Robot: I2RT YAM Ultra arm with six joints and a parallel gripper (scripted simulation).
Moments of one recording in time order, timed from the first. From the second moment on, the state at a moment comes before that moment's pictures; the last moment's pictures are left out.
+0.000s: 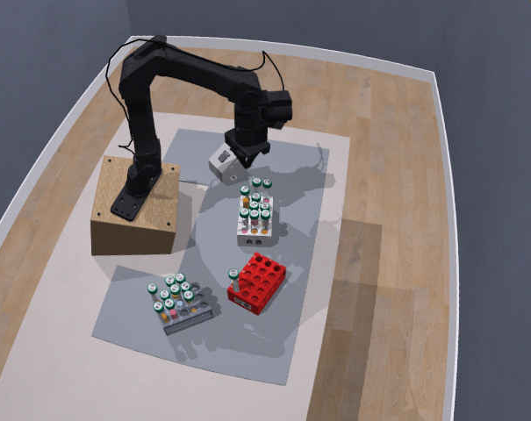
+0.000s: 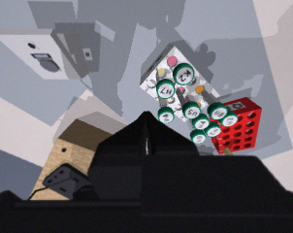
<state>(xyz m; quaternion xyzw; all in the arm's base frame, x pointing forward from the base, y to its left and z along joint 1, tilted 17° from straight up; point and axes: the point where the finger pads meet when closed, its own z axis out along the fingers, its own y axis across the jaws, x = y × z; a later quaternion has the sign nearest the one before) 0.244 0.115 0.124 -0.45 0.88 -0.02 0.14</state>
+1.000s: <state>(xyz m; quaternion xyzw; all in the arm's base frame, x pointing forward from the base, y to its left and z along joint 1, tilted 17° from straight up) 0.216 0.161 0.124 -0.46 0.87 -0.01 0.14</state>
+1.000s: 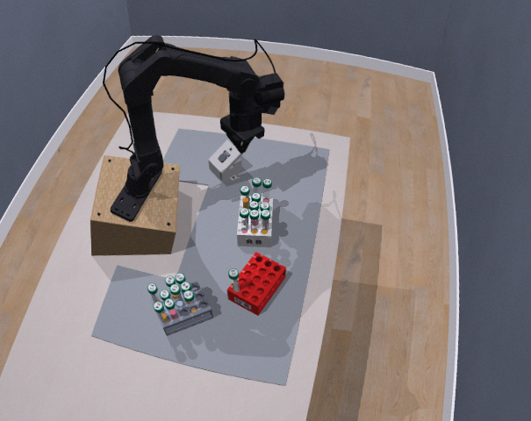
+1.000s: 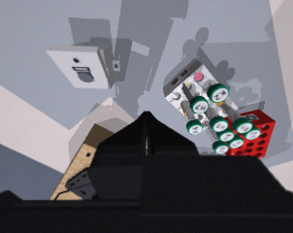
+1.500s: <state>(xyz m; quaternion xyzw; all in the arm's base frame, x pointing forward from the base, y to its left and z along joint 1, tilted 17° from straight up) 0.186 0.196 0.117 -0.46 0.88 -0.01 0.14</state>
